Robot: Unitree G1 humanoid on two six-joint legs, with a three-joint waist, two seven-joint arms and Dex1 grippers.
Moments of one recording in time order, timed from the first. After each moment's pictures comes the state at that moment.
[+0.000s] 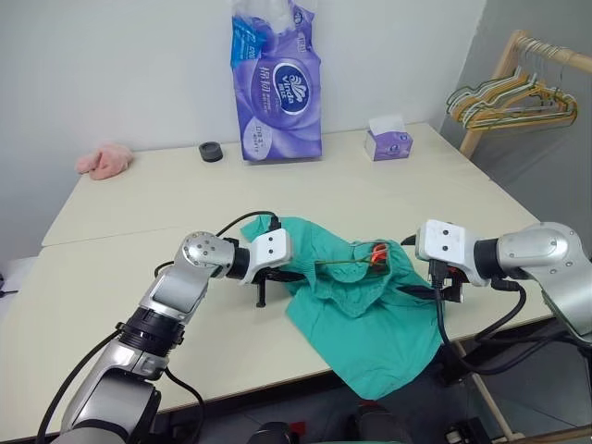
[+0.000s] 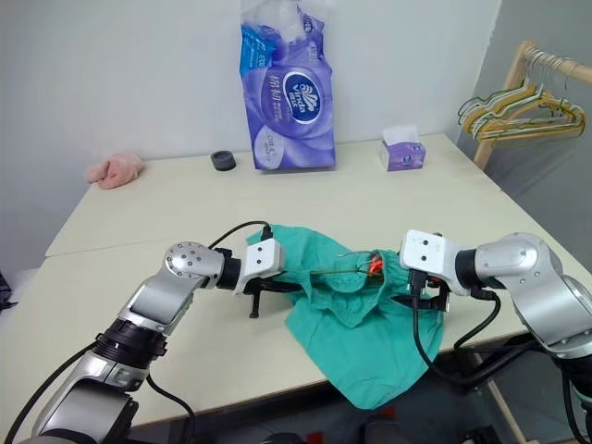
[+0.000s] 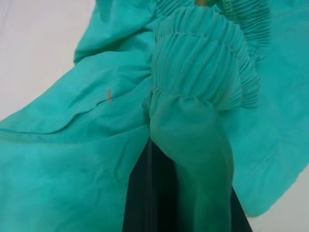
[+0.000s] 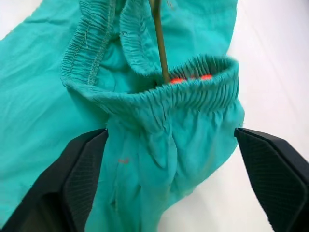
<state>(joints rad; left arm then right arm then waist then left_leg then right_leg) -0.54 0.59 -0.30 0.11 -0.06 0.23 -1.21 -0.38 -1.00 0.19 -0.47 0.15 0.69 1.04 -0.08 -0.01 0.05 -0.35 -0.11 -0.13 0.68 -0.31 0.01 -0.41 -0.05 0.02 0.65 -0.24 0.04</state>
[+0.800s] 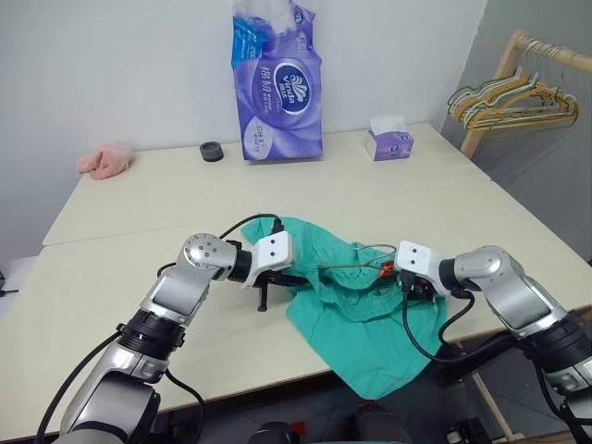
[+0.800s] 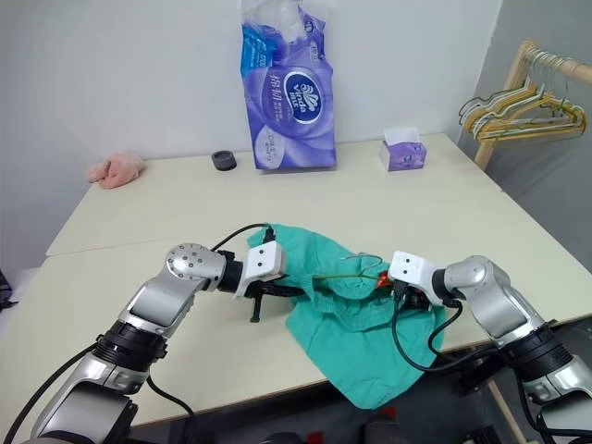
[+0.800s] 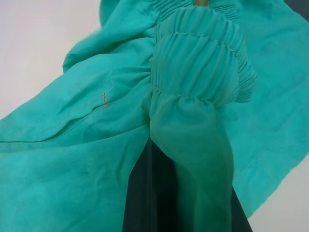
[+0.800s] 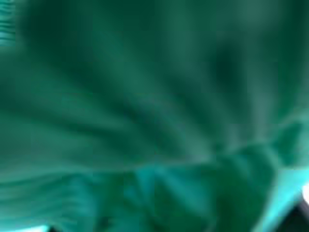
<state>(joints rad) -0.53 0.59 -0.30 0.08 -0.10 0.27 -1.23 -0.46 -0.78 0.39 -0.03 -0.05 0.48 1.01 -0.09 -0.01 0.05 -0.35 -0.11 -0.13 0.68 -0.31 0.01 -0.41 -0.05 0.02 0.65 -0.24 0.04</state>
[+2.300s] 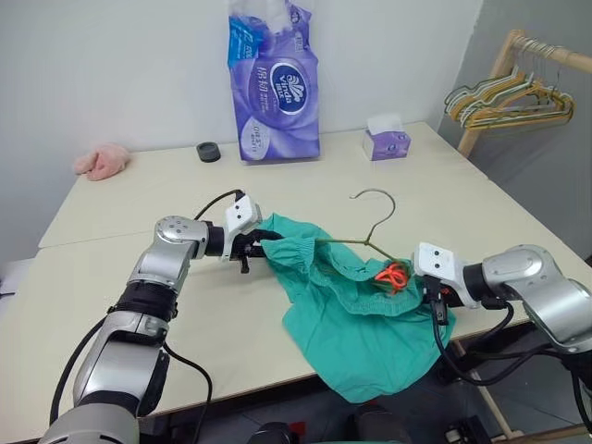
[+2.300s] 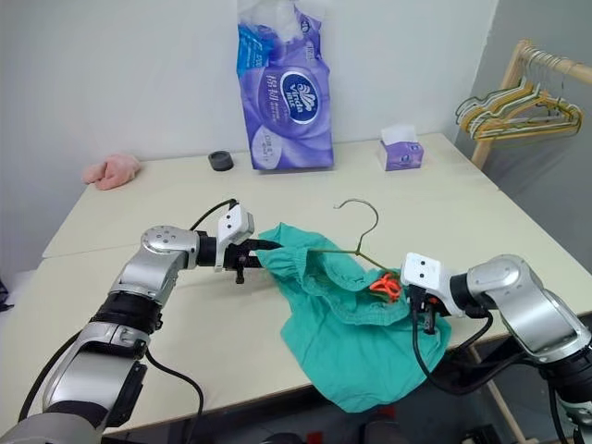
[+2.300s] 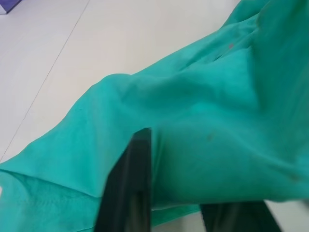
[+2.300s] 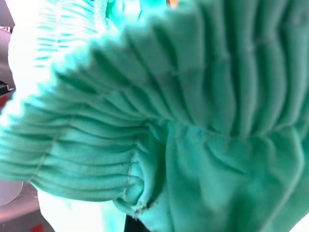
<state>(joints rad) -0.72 0.55 -0.16 0.61 -0.13 0.06 -1.24 -0.36 -0.94 0.26 -0.35 0.17 0.69 1.15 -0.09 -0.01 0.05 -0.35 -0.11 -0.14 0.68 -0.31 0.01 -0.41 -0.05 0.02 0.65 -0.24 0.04</state>
